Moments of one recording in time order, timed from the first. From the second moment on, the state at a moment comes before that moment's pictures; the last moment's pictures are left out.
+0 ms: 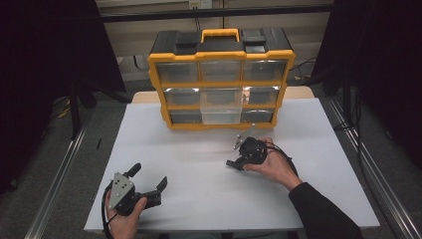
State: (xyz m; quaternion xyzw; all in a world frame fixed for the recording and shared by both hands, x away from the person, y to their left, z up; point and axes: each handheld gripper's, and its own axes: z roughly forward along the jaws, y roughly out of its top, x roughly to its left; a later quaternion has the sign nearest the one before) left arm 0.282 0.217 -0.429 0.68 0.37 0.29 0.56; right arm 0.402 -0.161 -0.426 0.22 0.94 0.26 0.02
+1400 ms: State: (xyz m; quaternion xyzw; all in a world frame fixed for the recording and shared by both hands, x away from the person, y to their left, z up) left arm 0.281 0.217 -0.428 0.68 0.37 0.29 0.56; right arm 0.382 -0.168 -0.395 0.20 0.90 0.38 0.04
